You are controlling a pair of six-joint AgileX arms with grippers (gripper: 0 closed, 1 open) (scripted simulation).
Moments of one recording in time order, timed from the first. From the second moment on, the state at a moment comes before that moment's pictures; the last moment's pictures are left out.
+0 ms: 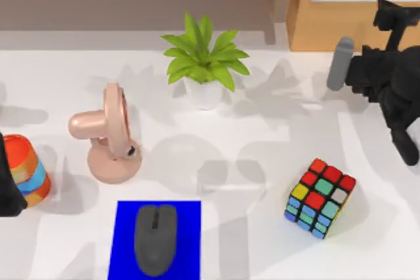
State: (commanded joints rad) left arm 0.00 0.00 0.00 0.00 0.00 0.00; right arm 0.19 2.23 0.88 1.28 0.22 -1.54
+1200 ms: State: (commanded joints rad) left arm 0.00 0.00 0.00 0.00 0.00 0.00; right arm 0.71 2.26 1.45 1.03 0.64 -0.46
